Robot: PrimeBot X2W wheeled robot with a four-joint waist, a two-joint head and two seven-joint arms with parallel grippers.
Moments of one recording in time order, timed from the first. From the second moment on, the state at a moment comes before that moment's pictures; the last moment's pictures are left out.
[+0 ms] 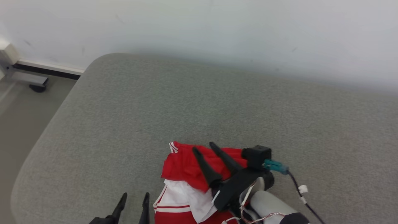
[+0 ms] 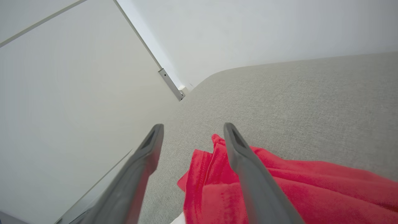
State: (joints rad) left arm -0.02 0.05 -0.16 0.36 -0.28 -0.13 -0.26; right arm -0.54 -0.07 0.72 0.67 0.81 0.13 -0.25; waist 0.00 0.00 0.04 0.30
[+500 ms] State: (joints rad) left arm -0.03 0.05 -0.03 0.32 -0.21 -0.07 -0.26; right arm -0.28 -0.14 0.15 0.50 0.37 0.13 -0.26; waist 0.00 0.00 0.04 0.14
